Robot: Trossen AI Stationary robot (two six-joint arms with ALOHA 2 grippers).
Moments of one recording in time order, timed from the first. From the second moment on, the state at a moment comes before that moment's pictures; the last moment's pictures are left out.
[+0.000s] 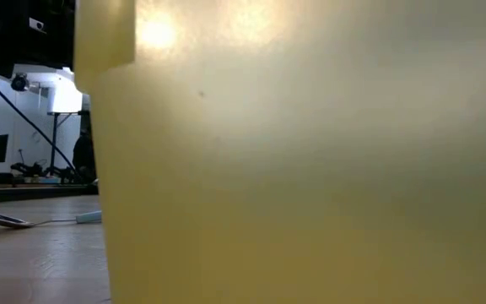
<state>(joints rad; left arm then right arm) -0.06 0.79 0.22 0.45 0.08 0.20 -0.07 0.77 0.45 0.29 -0.03 -0.09</state>
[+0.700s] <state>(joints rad) -0.06 0.79 0.22 0.43 0.08 0.20 -0.07 0.77 0.45 0.29 -0.03 -0.09</state>
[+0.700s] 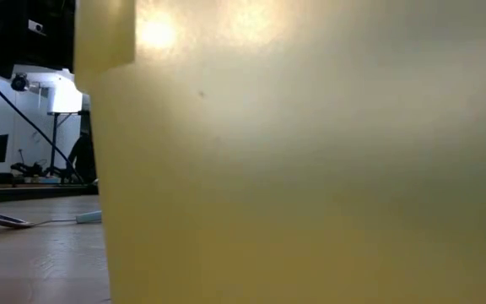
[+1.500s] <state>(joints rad) -0.06 0.79 0.22 0.02 0.08 0.20 -0.07 0.77 0.45 0.31 -0.02 -0.01</state>
